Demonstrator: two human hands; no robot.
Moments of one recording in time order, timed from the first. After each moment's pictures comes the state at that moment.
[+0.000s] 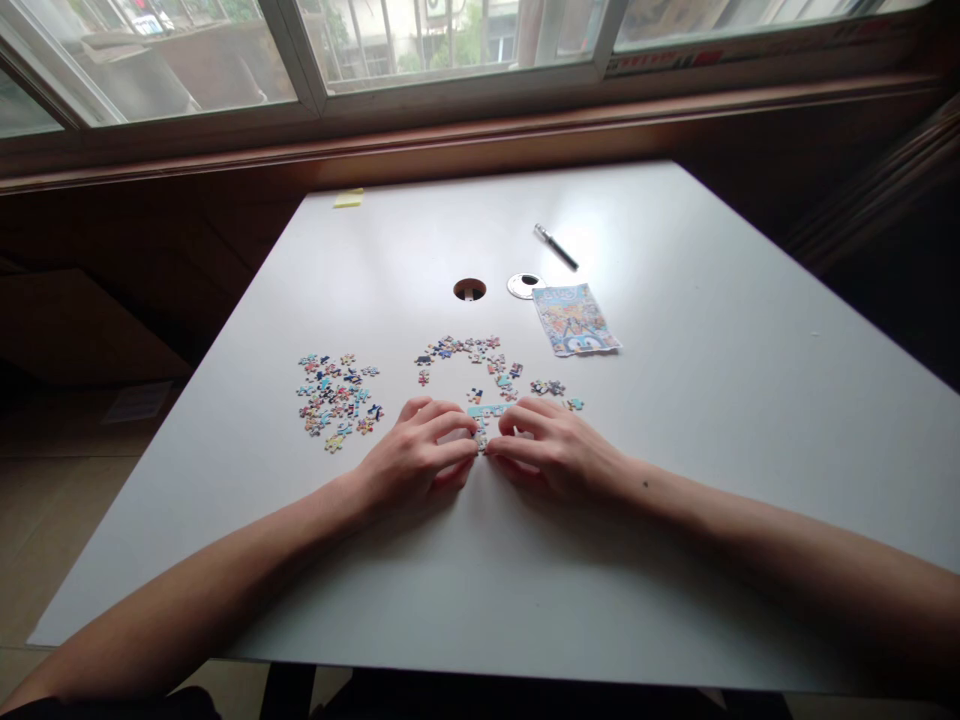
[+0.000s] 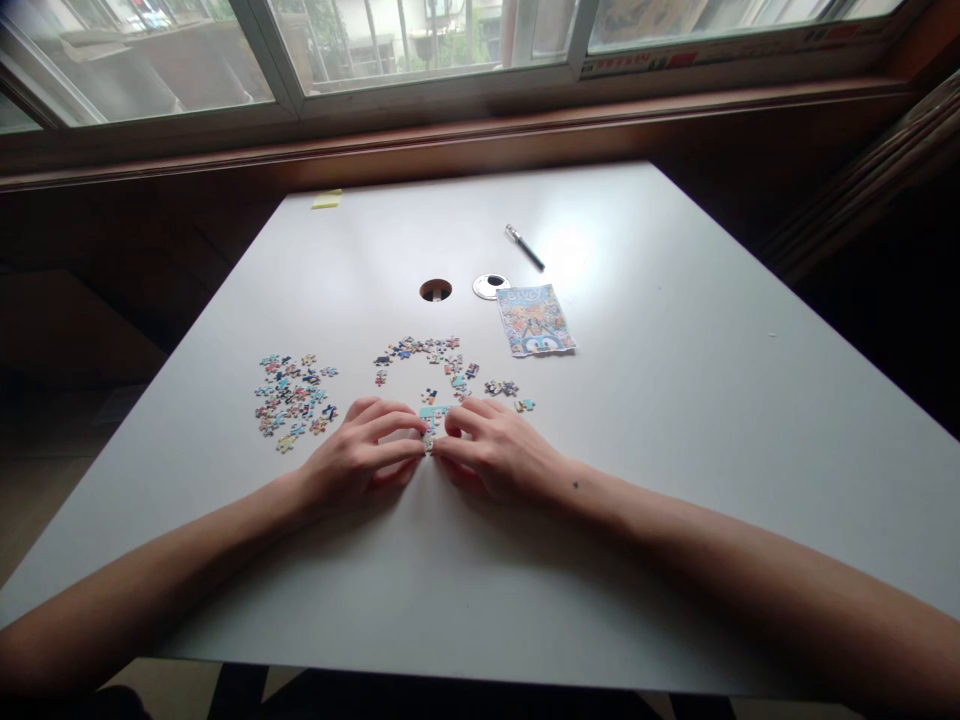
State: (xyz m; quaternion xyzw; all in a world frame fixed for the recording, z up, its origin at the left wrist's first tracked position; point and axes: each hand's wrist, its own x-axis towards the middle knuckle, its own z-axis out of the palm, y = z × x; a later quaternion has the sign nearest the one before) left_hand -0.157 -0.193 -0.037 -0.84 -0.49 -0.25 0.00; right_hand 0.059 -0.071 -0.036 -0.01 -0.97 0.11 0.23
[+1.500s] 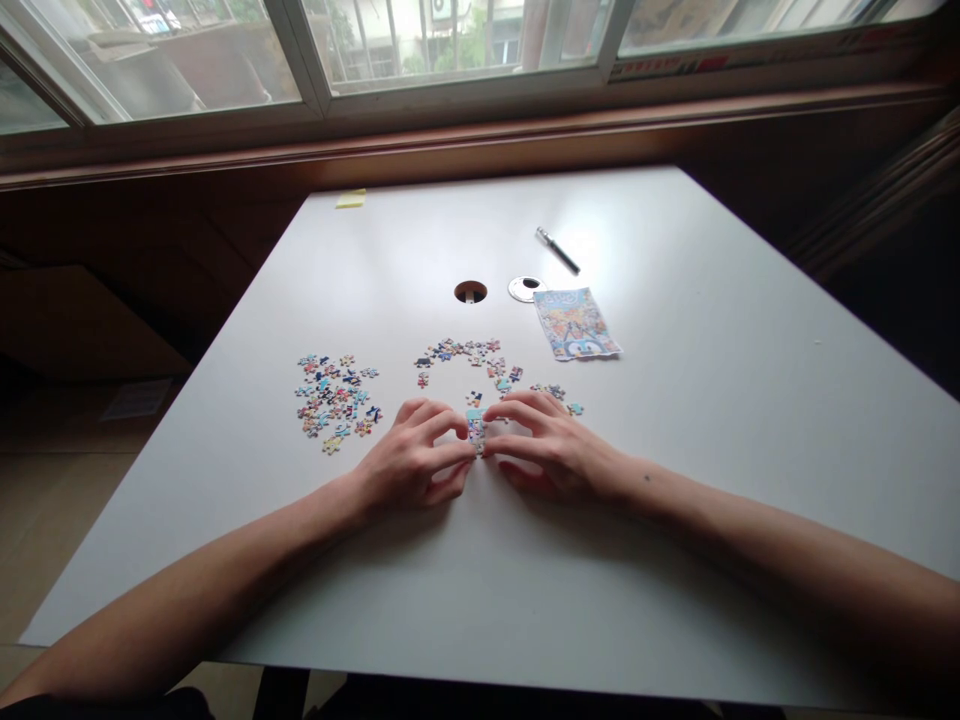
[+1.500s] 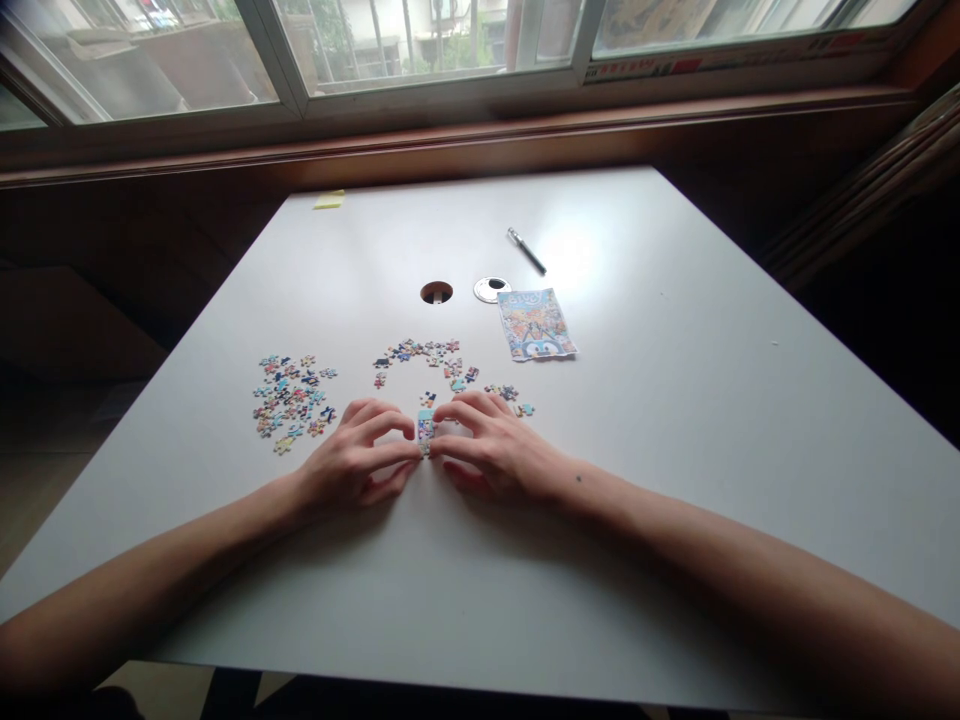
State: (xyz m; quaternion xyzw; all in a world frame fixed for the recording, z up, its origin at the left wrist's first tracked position) left_hand -0.157 -0.196 -0.037 -0.83 -0.50 -0.26 0.02; right_hand 0.063 -0.060 -0.041 0.01 -0.97 0.15 0.21
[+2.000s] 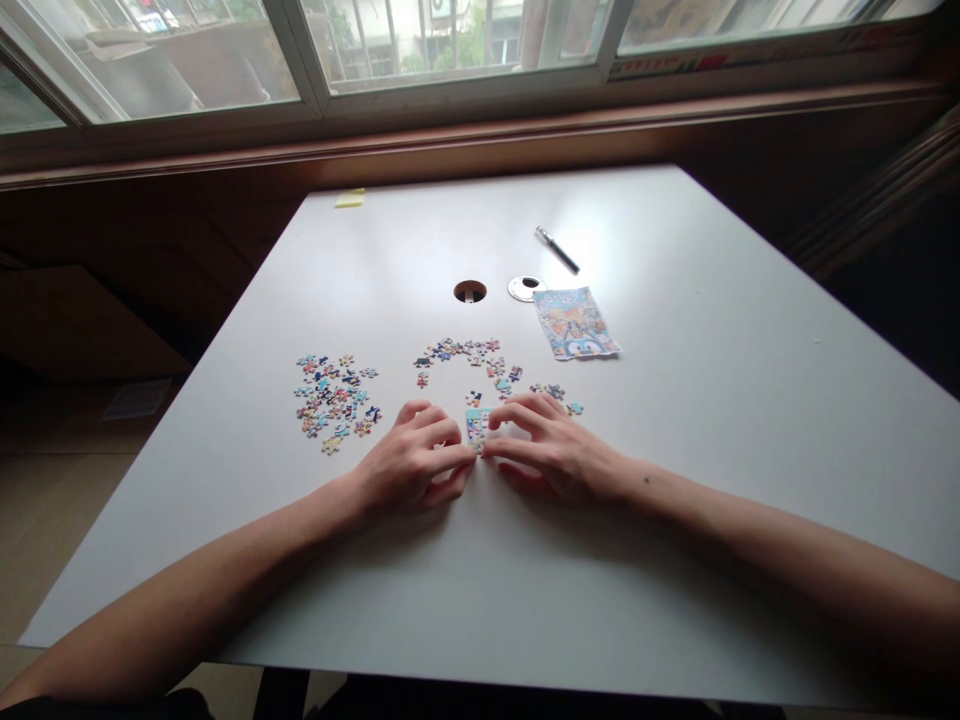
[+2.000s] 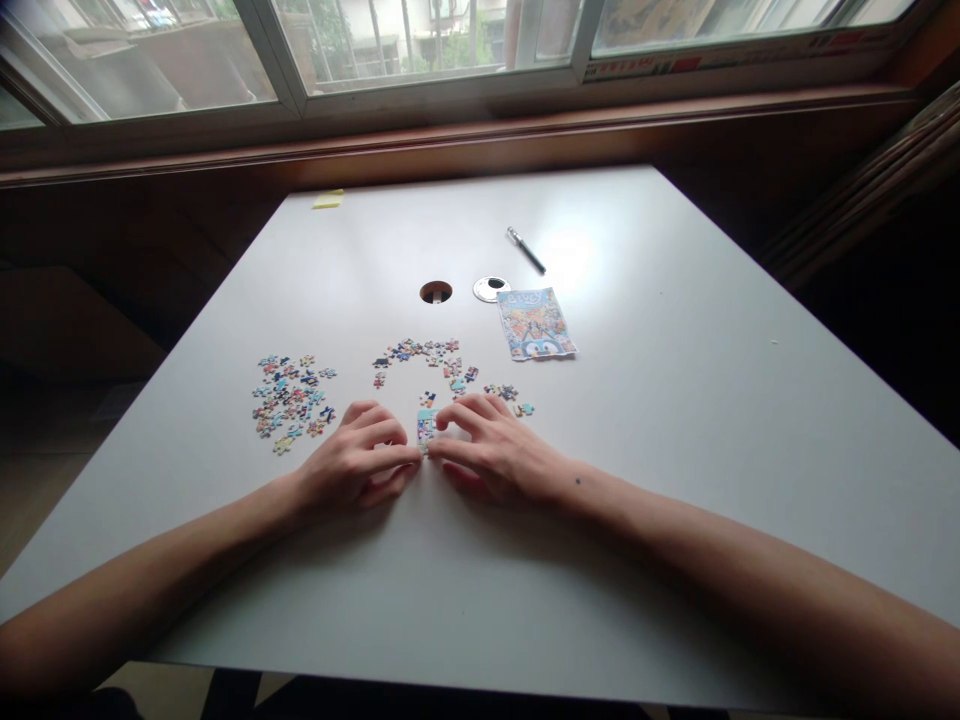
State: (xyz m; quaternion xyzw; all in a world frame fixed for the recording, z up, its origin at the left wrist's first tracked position) left_hand -0.156 -0.194 -0.034 -0.84 -0.48 -0.25 0.02; right_hand 0.064 -0.063 -0.039 0.01 -0.97 0.14 0.19
